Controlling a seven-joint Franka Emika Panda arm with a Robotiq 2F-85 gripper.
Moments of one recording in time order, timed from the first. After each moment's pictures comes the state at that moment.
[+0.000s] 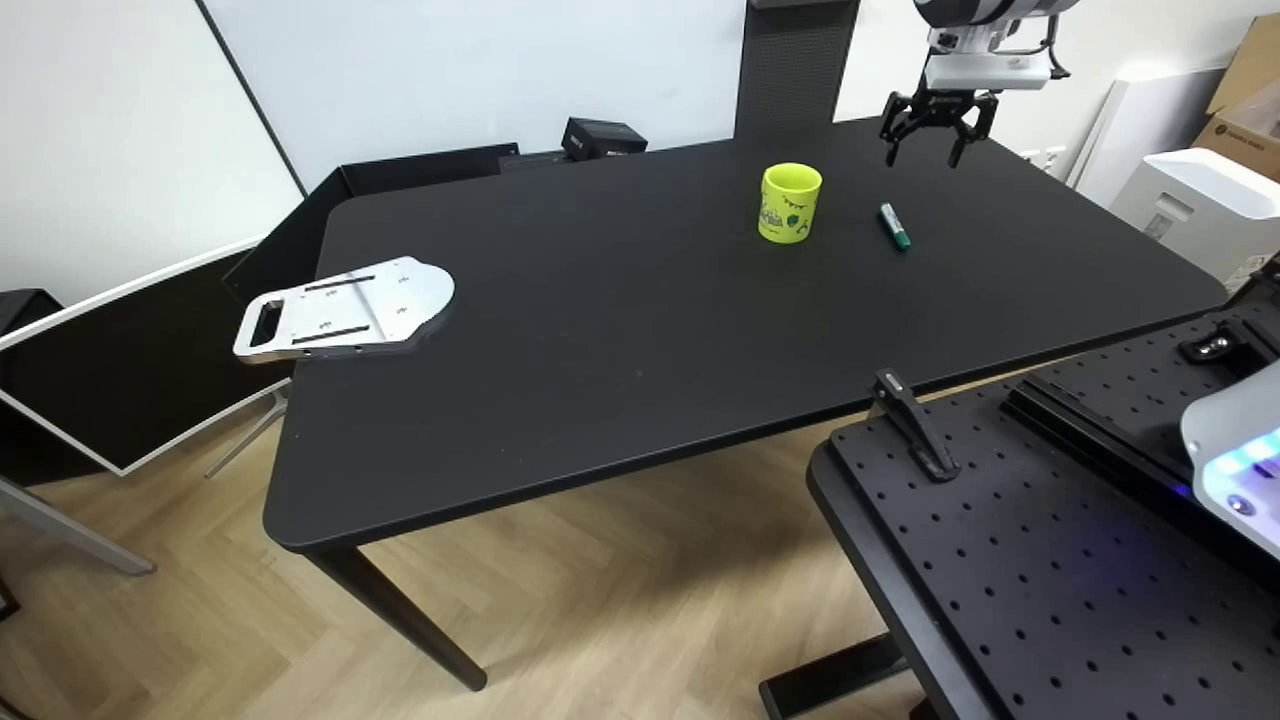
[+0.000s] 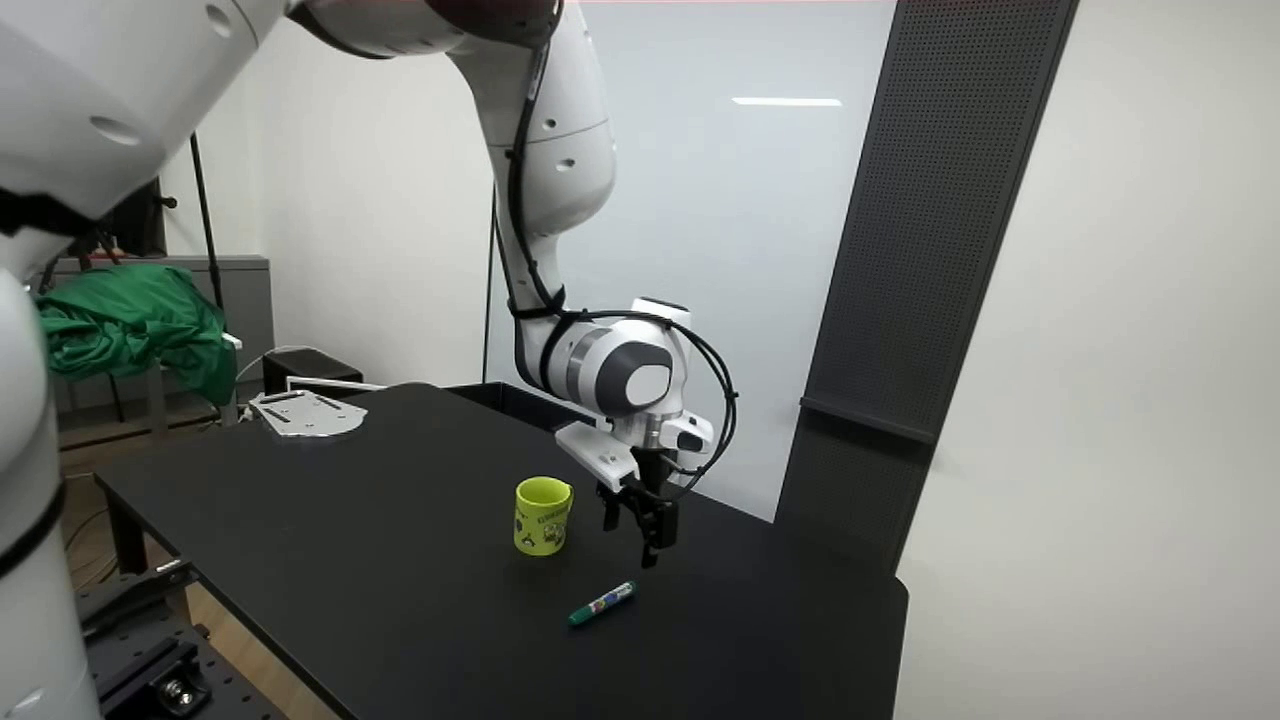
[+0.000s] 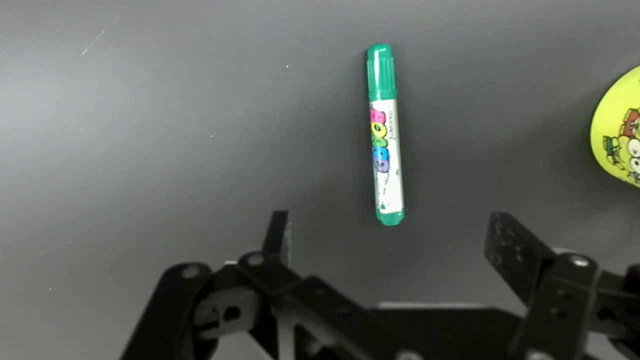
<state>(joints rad) -0.09 0.61 -0.08 -2.11 0.07 2.71 0.21</state>
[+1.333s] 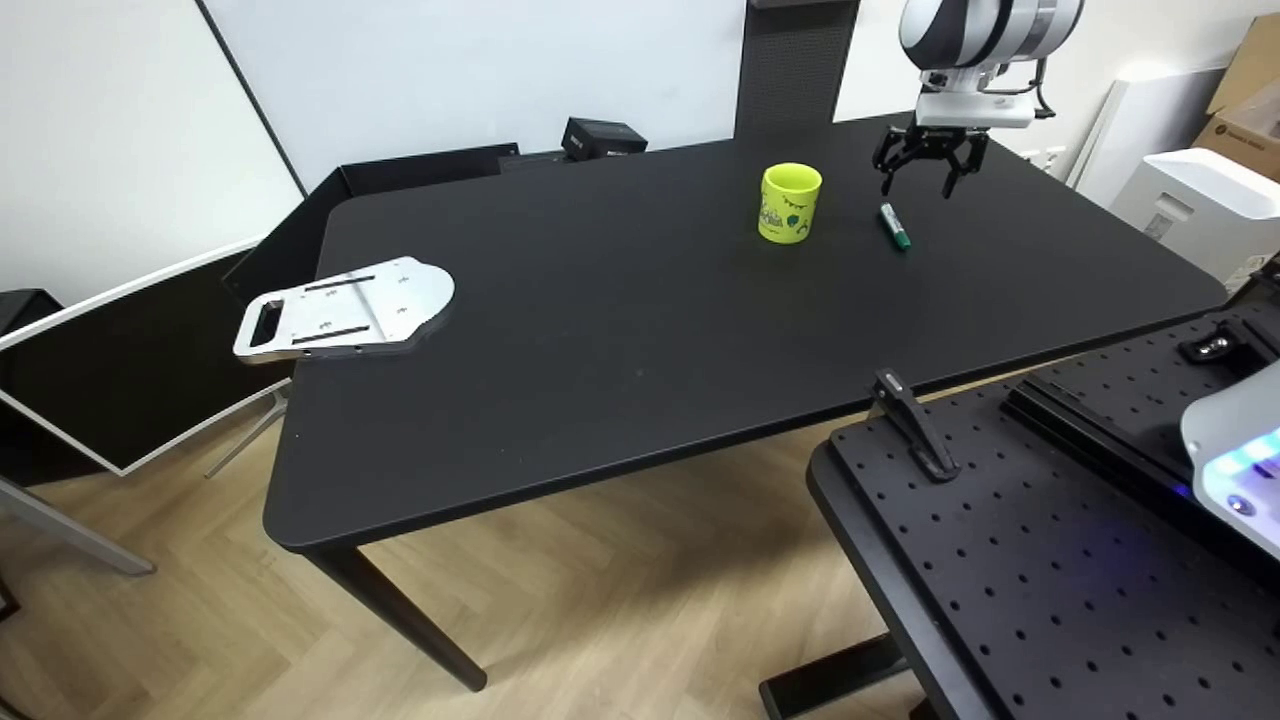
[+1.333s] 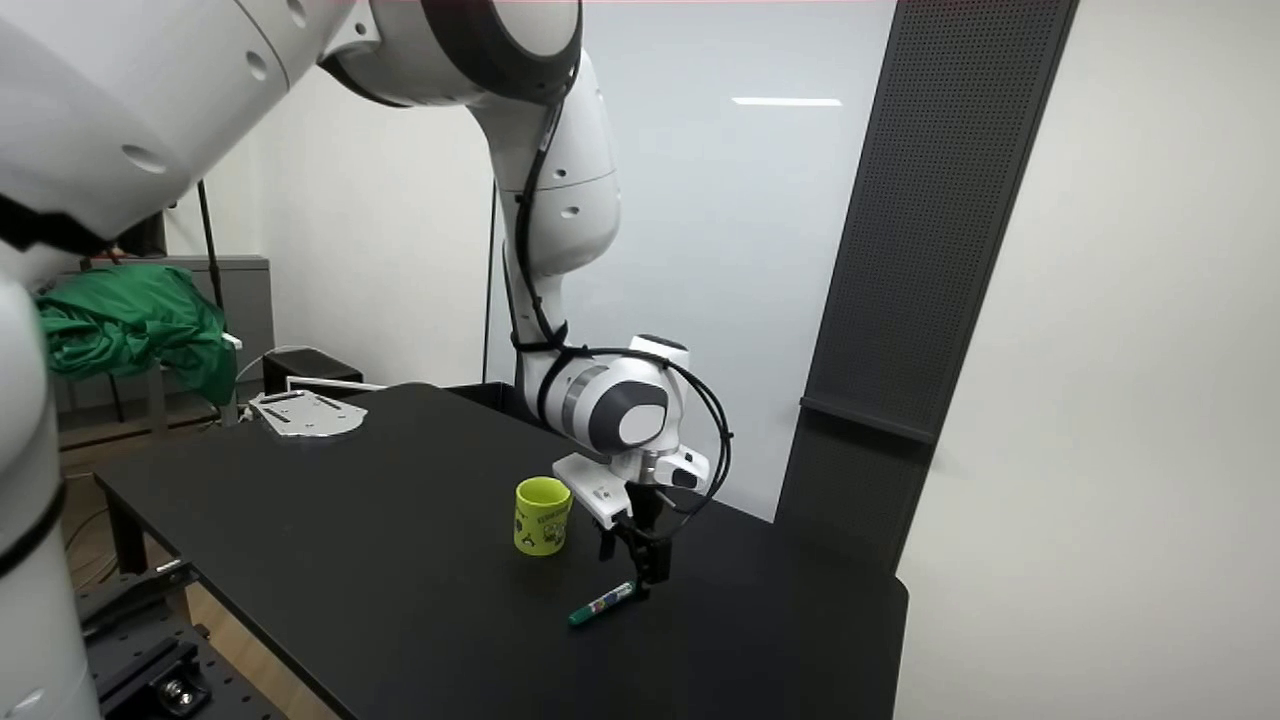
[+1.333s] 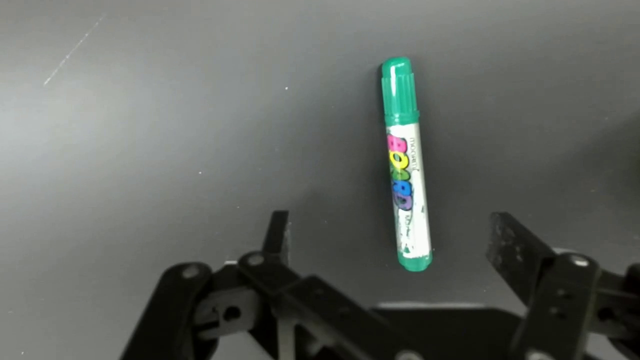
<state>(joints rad) -0.09 0.72 -0.08 -2.07 0.12 2.76 0.21</state>
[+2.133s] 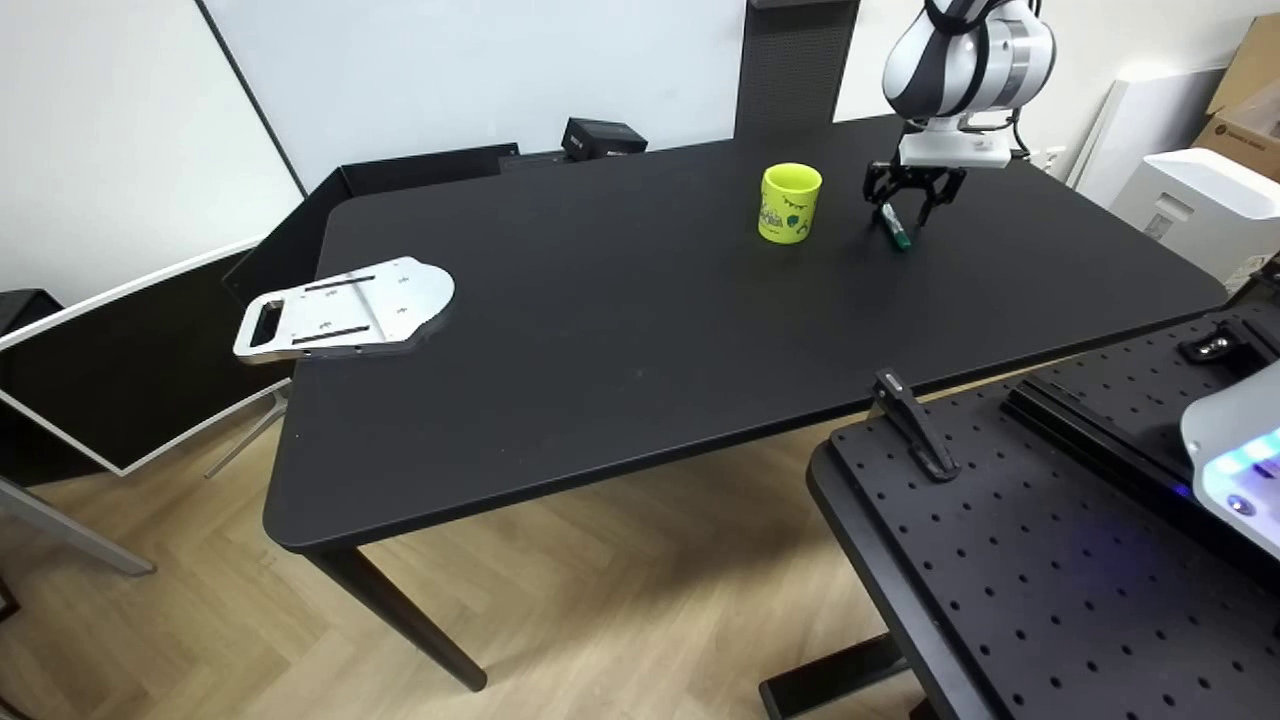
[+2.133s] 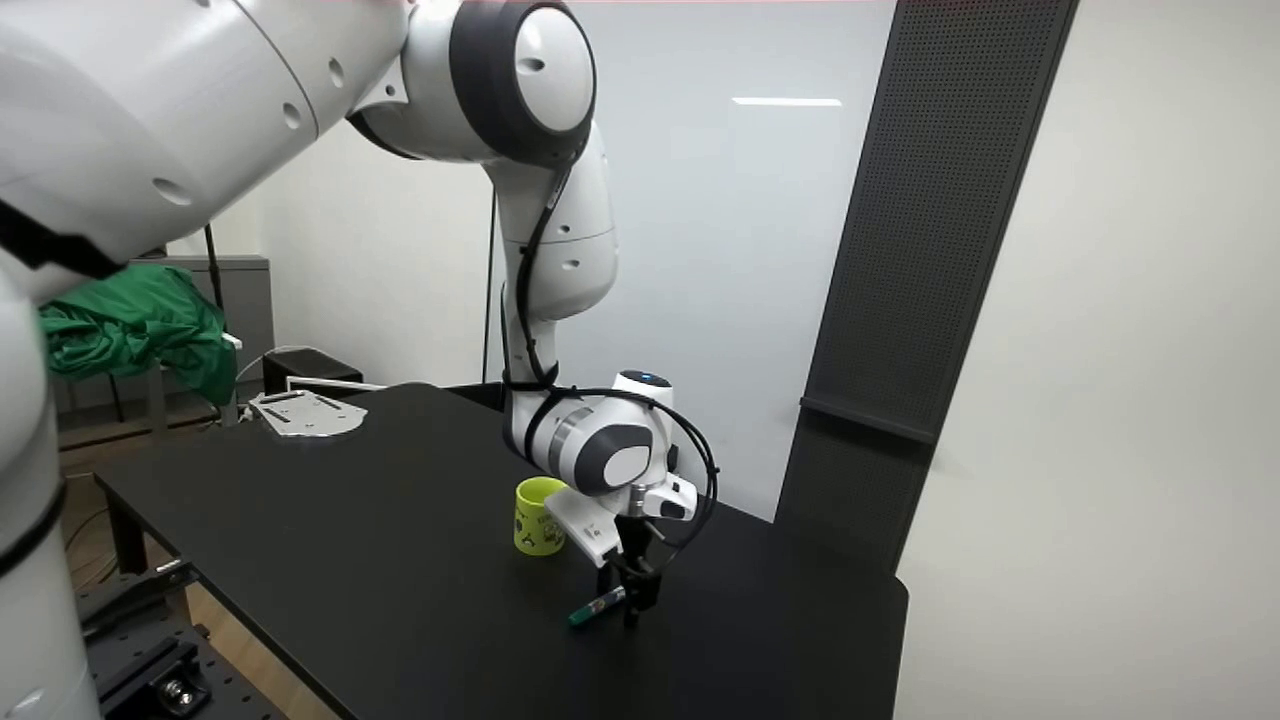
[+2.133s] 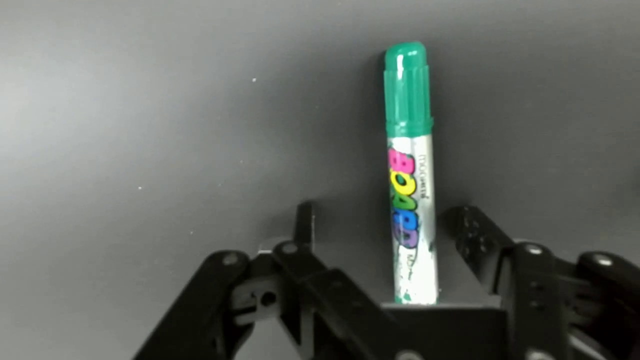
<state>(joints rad) -0.09 0.84 -0.06 -2.03 0.12 2.89 0.19</state>
